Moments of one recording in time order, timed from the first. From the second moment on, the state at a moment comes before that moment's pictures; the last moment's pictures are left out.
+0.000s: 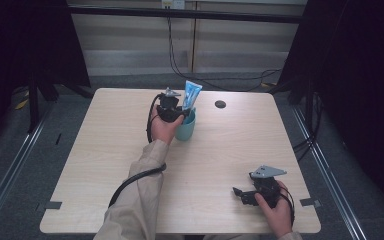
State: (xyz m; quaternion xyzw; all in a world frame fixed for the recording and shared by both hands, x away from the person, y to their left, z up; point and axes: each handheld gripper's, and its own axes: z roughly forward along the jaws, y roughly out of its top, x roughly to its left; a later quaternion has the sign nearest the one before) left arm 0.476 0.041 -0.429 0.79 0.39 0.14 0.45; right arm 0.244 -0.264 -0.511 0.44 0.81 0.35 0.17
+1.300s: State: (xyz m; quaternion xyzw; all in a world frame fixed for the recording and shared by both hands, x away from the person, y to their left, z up) left arm 0.468 0.061 -0.407 0.79 0.40 0.13 0.44; right arm 0.244 -0.264 -0.511 0.44 0.81 0.35 0.17
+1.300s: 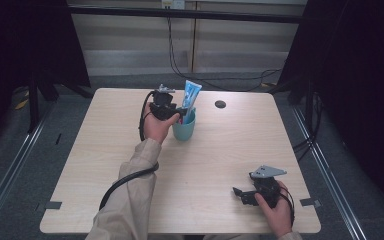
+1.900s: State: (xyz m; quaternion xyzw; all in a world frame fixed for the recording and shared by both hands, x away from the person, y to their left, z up) left arm 0.459 0.087 -0.401 0.78 0.41 0.12 0.45; right arm 0.244 -0.264 -0.511 0.44 0.81 0.35 0.17
